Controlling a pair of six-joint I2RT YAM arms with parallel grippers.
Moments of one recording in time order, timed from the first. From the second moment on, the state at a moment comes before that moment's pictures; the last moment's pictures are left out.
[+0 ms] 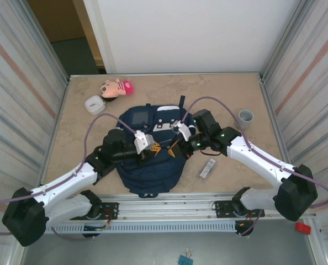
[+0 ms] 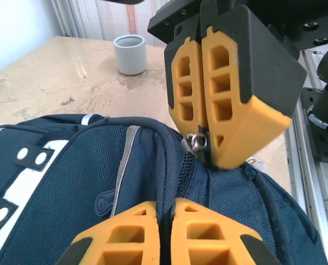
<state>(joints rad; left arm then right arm) -0.68 1.01 0.53 0.13 0.53 0.24 0.70 1.25 0.95 -0.51 -0.67 0.08</state>
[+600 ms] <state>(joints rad) -0.67 1.00 0.49 0.16 0.61 0.30 0.52 0.99 0.84 -0.39 -0.65 0.55</state>
